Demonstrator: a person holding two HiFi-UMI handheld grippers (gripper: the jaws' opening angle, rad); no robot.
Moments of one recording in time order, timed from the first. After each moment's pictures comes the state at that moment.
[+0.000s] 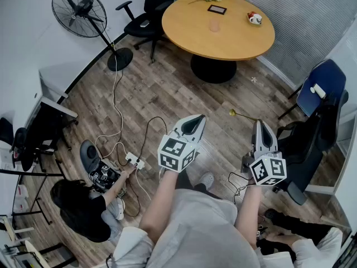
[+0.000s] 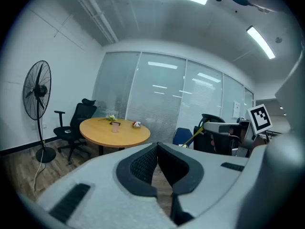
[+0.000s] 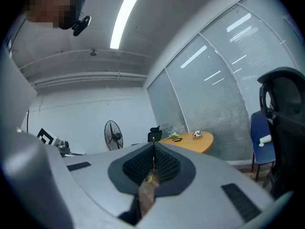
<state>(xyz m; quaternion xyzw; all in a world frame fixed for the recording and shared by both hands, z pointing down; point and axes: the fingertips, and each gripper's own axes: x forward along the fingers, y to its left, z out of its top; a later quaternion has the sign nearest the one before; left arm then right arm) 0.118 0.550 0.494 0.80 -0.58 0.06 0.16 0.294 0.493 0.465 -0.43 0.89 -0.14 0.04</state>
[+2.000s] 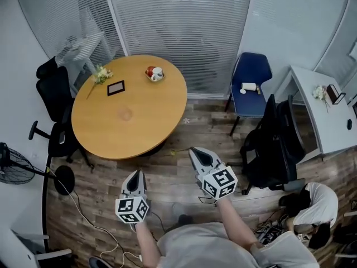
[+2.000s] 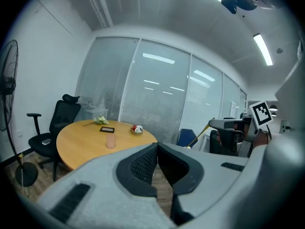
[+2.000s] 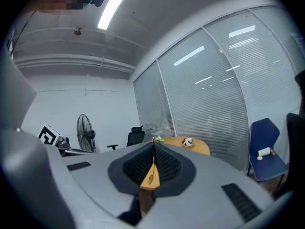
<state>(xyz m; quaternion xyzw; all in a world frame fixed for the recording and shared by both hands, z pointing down) -0.016 0.219 0.508 0.83 -0.52 0.08 0.16 0.192 0.193 0.463 -0.51 0.85 -0.12 0.01</state>
